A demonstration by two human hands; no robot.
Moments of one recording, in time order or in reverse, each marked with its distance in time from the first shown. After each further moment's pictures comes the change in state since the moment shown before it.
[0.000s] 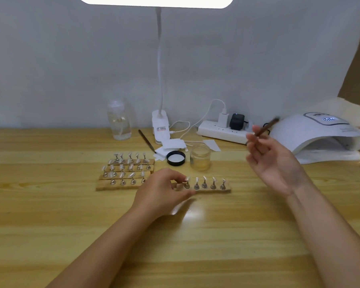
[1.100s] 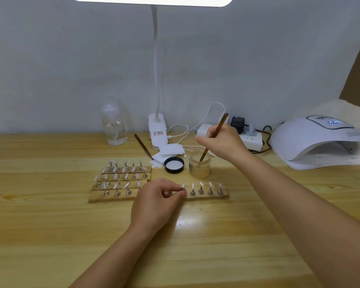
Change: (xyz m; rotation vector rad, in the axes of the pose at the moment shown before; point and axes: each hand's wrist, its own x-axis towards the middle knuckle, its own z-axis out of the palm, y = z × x) left_hand 0.002 -0.006 0.007 -0.253 0.135 -0.071; right_hand 0.084 0.032 0.057 -1.305 0.047 -0.264
